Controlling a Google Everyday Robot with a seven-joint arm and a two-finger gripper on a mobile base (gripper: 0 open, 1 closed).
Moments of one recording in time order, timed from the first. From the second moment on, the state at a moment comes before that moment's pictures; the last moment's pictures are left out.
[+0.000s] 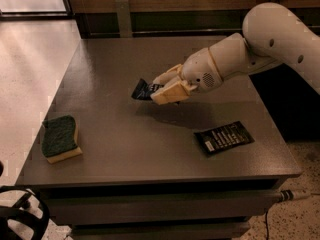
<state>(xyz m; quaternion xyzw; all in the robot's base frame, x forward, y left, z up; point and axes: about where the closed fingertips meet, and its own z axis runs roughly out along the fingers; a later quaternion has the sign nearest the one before) 0.537 -0.008 0.875 -0.58 0.66 0.35 0.32</state>
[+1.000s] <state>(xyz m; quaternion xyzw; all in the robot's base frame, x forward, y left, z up) 0.540 0.023 0.860 -0.60 0.65 0.35 0.29</state>
